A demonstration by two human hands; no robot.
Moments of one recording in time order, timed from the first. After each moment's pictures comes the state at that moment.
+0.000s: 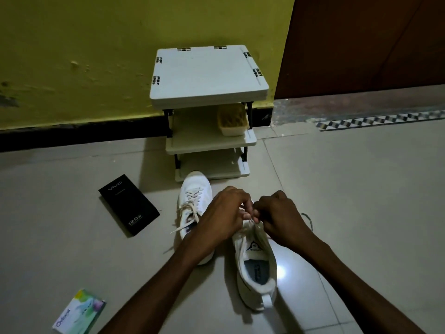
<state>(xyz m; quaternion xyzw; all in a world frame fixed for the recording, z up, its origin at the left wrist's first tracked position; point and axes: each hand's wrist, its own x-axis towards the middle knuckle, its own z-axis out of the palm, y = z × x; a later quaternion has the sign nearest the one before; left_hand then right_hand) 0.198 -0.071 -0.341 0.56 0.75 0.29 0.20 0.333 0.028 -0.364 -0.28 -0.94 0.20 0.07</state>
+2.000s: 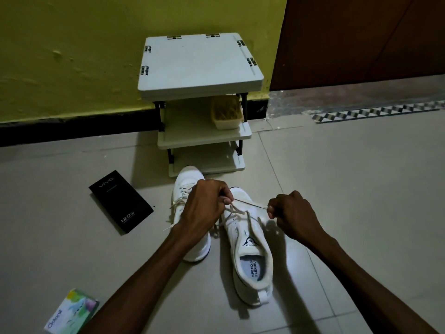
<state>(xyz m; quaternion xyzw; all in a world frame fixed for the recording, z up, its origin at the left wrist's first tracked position) 0.170 -0.069 -0.361 0.50 0.78 0.35 0.15 0.361 0.056 -0.386 -0.37 -0.91 0.19 0.00</state>
